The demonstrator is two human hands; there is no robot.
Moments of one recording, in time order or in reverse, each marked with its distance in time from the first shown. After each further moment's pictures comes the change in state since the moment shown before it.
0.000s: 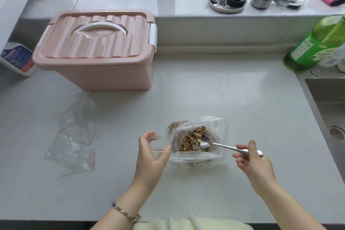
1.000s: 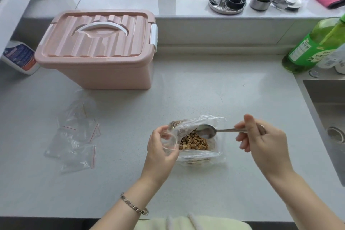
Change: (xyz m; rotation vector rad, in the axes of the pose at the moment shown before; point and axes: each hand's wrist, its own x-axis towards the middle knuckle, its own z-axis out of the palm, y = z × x) left_hand 0.001 0.009 0.015 0.167 -0.087 0.138; right_hand -0.043 -0.070 0.026 -0.440 -0.082 -0.705
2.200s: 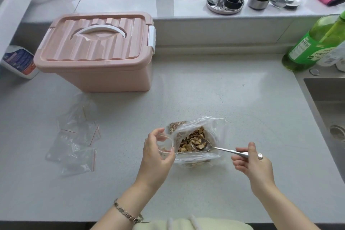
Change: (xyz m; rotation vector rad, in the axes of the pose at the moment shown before) left_hand -0.003 -0.001 -0.009 0.035 -0.015 0.008; right_hand -0.022 0.086 0.010 0.385 0.145 0.668
